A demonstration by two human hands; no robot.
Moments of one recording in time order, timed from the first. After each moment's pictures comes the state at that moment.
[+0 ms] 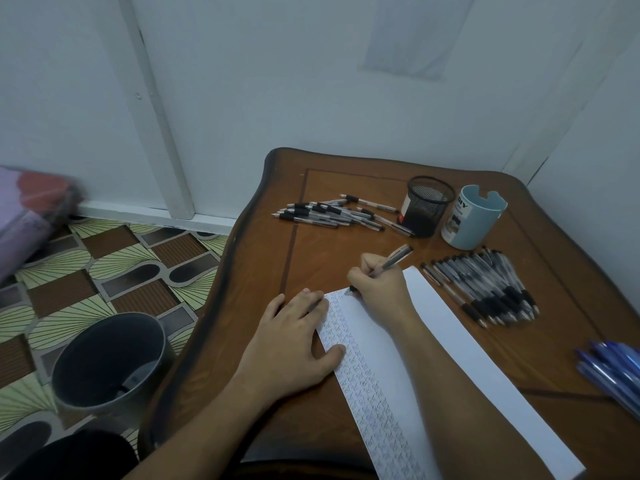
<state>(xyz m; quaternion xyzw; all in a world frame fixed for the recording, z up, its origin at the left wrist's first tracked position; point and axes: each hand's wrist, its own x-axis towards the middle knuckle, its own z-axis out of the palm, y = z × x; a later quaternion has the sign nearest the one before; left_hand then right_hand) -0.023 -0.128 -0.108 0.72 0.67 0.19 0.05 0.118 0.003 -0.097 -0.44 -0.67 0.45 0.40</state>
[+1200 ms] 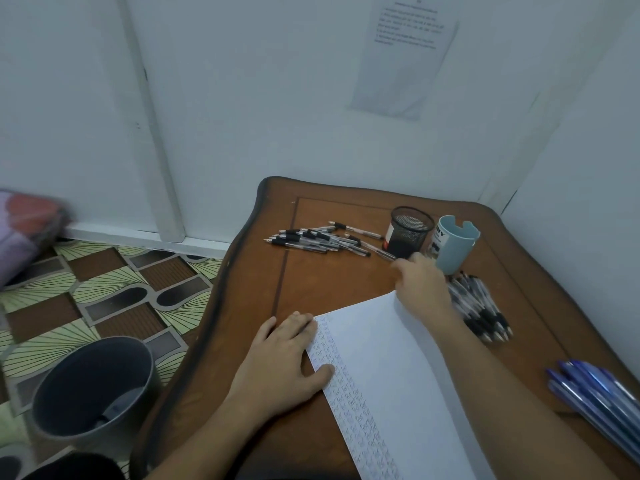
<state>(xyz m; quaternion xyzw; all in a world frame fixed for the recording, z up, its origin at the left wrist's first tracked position) -0.020 -0.128 -0.102 0.71 0.68 0.17 0.06 0.177 0.046 -0.047 -0.59 -0.80 -0.01 0.09</state>
